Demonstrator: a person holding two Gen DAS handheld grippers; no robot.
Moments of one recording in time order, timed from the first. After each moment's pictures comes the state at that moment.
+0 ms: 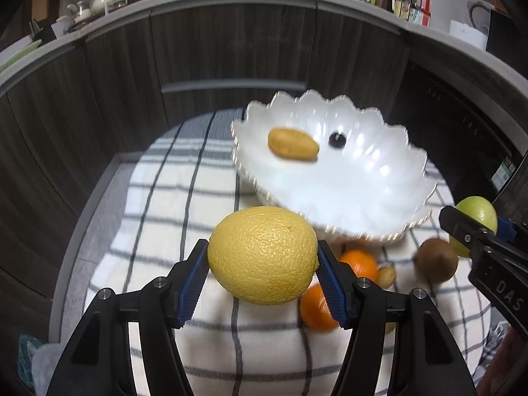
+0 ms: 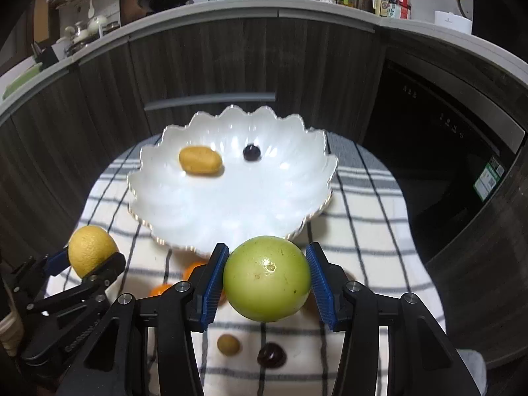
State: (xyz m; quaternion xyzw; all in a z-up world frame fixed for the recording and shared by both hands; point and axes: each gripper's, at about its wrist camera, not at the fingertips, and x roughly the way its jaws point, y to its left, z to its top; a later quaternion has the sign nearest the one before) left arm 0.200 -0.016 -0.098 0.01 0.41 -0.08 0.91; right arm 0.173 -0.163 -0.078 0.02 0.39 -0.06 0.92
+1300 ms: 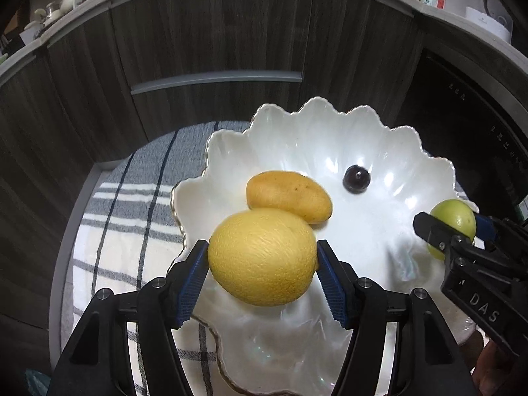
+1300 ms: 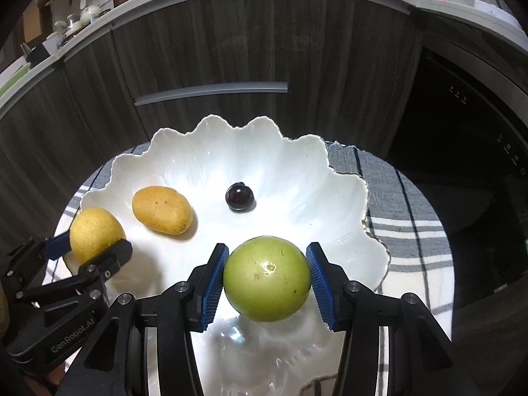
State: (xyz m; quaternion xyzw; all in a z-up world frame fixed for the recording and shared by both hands) left arm 0.341 -0.056 -0.131 0.03 0.45 -0.09 0.89; right arm 0.323 -0.194 -0.115 0.03 0.43 -0.02 0.90
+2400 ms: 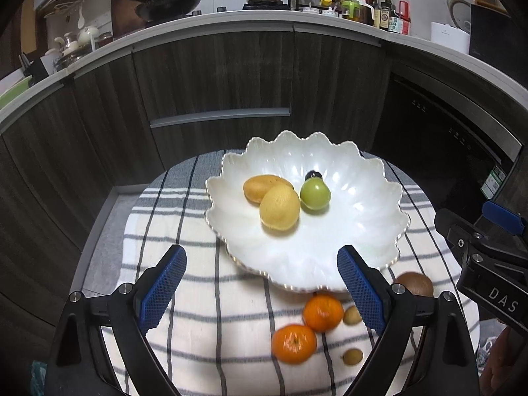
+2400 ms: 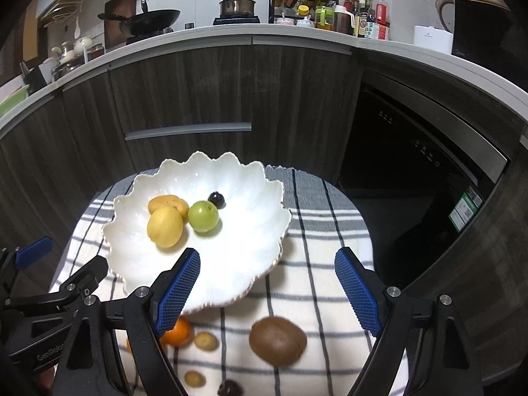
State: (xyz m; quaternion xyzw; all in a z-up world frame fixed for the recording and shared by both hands) left arm 0.211 -0.050 -0.055 0.04 0.38 -0.09 0.92; right arm 0.187 -0.202 -0.036 0.02 0.36 -0.09 0.93
